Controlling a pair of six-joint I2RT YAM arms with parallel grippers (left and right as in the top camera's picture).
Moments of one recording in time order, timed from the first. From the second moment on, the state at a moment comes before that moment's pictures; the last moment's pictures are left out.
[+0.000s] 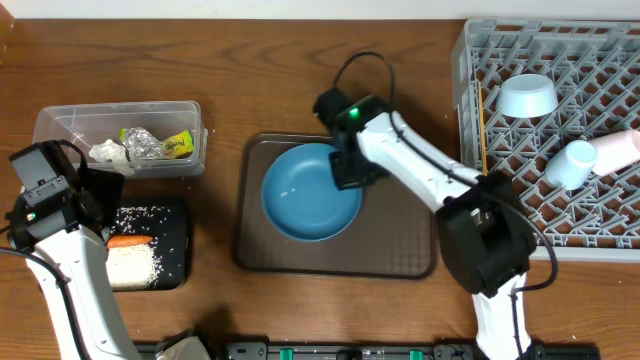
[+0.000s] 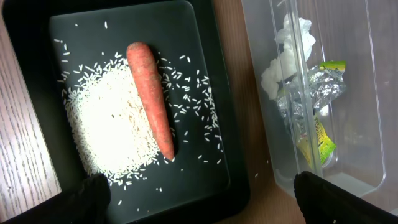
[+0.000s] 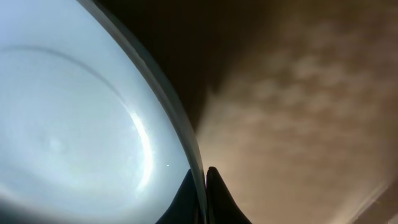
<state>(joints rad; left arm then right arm) 0.54 1.24 1.05 -0.94 -0.11 -0.88 0.60 2.14 1.71 -1.16 0.02 0.45</state>
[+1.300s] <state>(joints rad) 0.54 1.24 1.05 -0.94 -0.11 -0.88 0.85 2.11 1.71 -0.95 0.05 0.29</state>
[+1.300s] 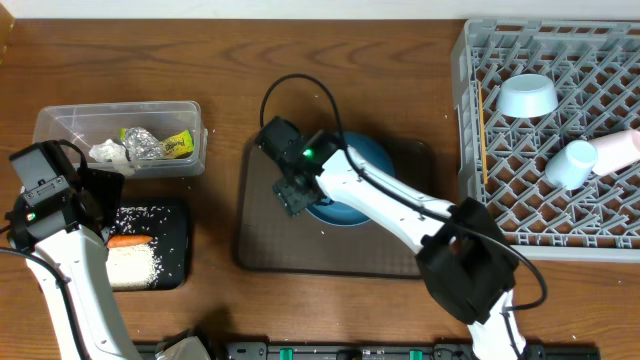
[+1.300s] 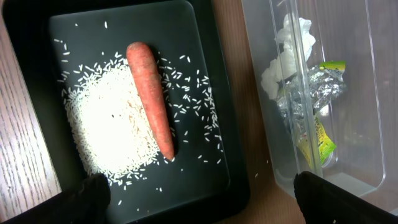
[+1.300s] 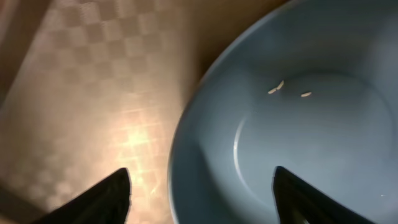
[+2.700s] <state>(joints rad) 0.54 1.24 1.05 -0.94 -0.11 -0.88 0.95 2.19 1.83 -1.04 0.19 0.38</state>
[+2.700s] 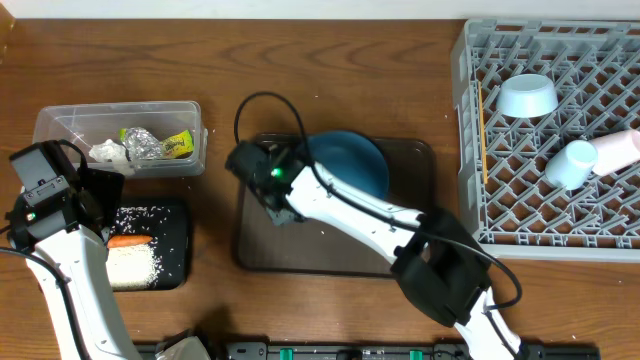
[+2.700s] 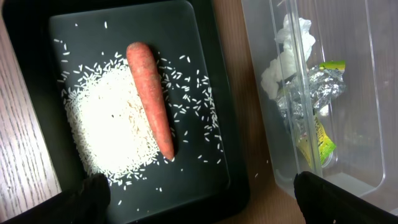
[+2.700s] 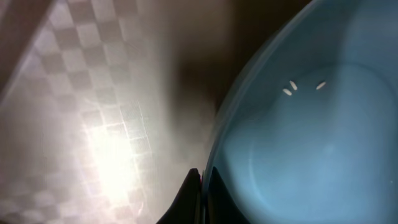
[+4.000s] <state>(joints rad) 0.54 1.24 1.05 -0.94 -0.11 -0.88 -0.30 1.93 2.02 -0.72 -0.68 0.14</state>
